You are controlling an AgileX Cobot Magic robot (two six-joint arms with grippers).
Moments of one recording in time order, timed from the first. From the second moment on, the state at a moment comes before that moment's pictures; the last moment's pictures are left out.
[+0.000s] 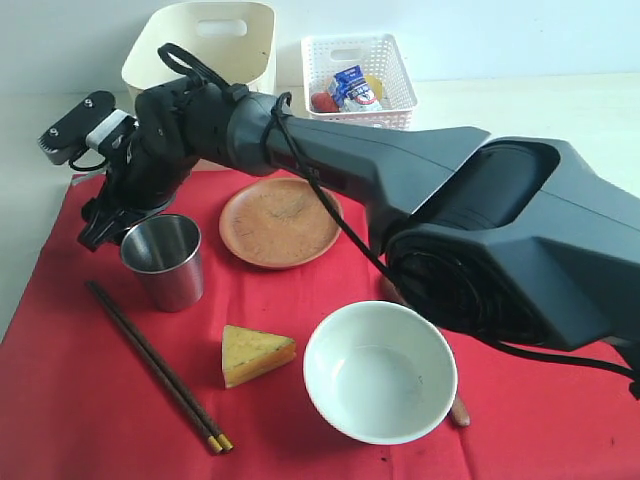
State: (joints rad) left arm 0.09 0.00 0.00 0.07 0.26 -0.11; right arm 0.99 2.63 -2.31 0.14 0.70 -0.33
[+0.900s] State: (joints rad) left arm 0.09 0.00 0.00 0.07 0.26 -0.11; right arm 0.99 2.63 -2.31 0.19 0.70 -0.65
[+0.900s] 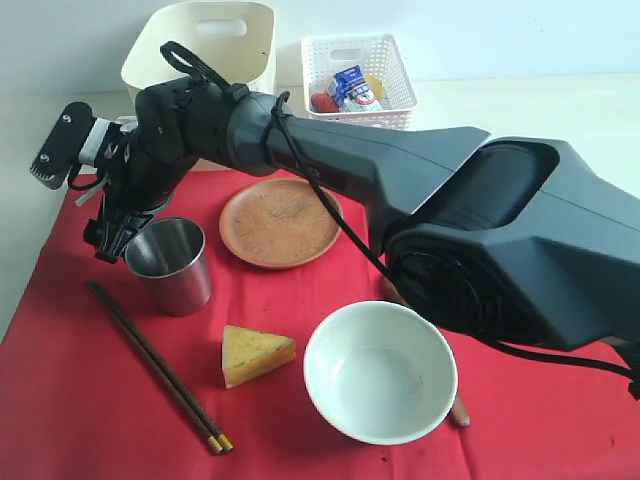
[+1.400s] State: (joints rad) left arm 0.09 0.00 0.00 0.07 0.26 -0.11; right arm 0.99 2.62 -2.31 0.18 0.71 -0.65
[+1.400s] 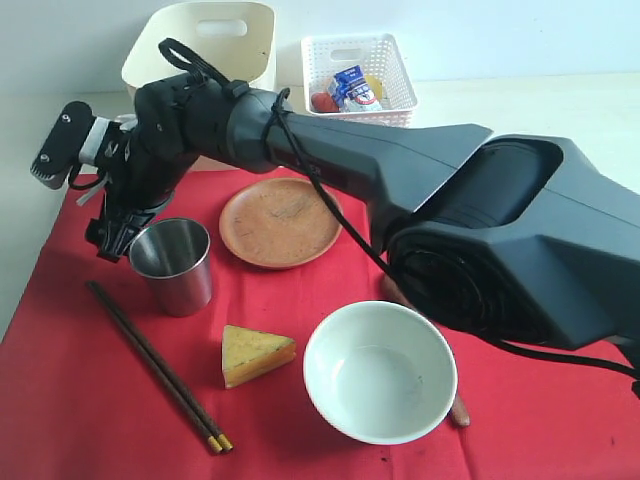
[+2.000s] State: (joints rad) left arm 0.09 0.00 0.00 0.07 0.26 -0.11; right arm 0.99 2.65 -2.31 0.19 0.67 -0.71
